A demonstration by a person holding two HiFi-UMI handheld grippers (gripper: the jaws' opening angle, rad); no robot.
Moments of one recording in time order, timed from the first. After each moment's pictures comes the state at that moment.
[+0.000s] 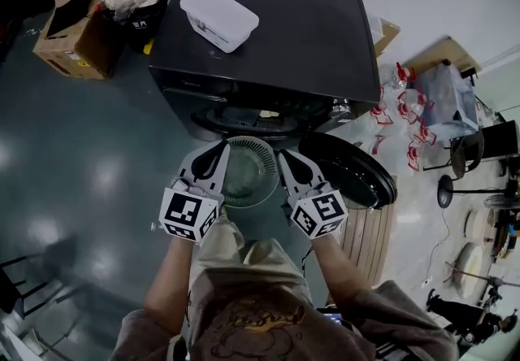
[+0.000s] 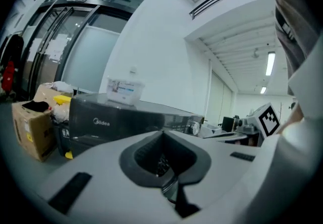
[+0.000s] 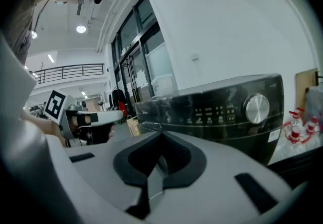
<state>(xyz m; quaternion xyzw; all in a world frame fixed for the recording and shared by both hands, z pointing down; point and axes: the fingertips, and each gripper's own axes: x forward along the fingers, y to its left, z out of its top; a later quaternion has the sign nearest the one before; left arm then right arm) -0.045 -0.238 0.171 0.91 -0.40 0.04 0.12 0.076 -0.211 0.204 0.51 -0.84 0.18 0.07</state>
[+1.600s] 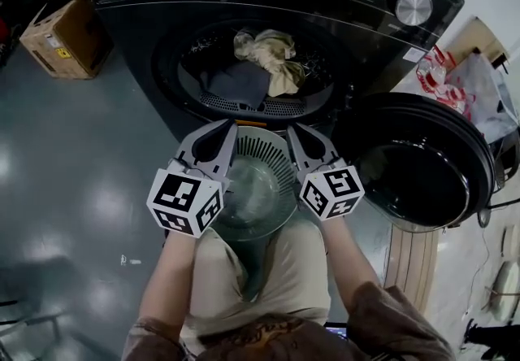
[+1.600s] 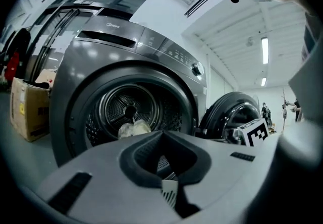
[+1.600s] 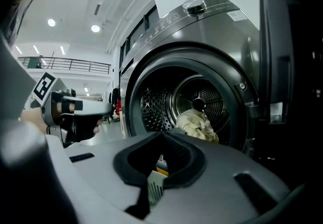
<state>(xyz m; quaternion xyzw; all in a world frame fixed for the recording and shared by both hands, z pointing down) 0.019 -0.248 0.458 0.90 -0.42 0.01 0.09 0.139 -0.256 0.510 0.52 -0.85 0.09 0.03</state>
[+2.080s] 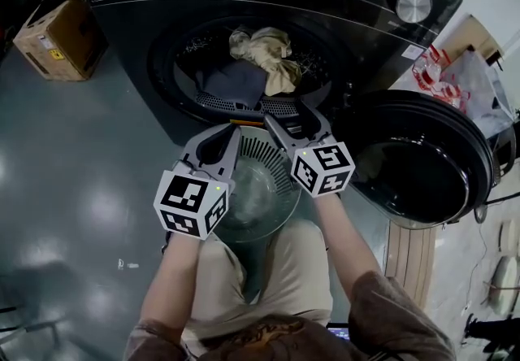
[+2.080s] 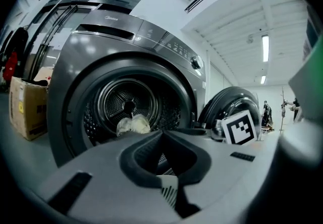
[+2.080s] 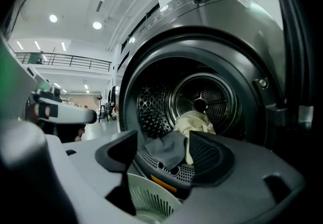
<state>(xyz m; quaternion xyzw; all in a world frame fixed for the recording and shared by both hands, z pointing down) 0.027 -0.245 0.475 0.91 -0.41 0.03 0.10 0.129 -0.299 0.514 0.52 -0.85 0.08 0.05</state>
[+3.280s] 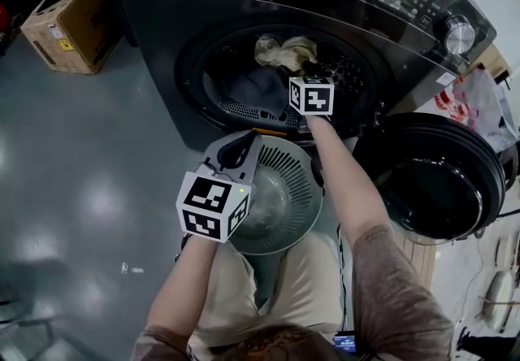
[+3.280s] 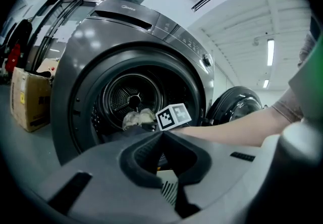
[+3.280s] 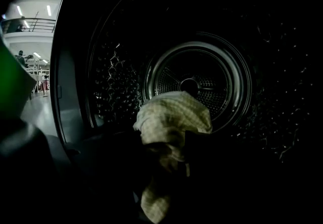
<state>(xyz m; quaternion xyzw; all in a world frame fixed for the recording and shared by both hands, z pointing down) 0.003 -0.270 0.501 0.90 -0.41 0.03 0.13 0.128 -0.500 0.575 0.59 -0.78 0.08 0.19</state>
